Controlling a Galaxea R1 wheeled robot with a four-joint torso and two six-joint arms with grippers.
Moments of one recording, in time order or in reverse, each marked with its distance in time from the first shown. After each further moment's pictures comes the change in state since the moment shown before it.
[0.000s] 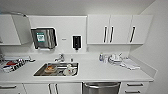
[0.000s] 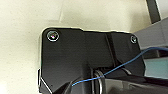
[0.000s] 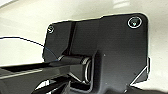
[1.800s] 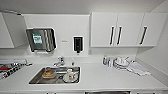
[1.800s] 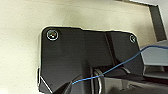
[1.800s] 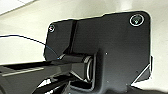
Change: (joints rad) left arm 0.003 -0.017 0.026 0.001 0.000 0.000; right arm -0.005 0.003 0.006 0.001 -0.001 0.000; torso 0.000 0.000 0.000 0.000
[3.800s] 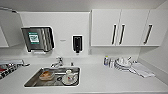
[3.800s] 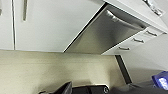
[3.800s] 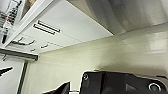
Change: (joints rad) left arm -0.198 -0.989 1.194 0.019 -0.155 -0.014; right arm 0.330 -0.745 0.997 0.171 -0.008 0.030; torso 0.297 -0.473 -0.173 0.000
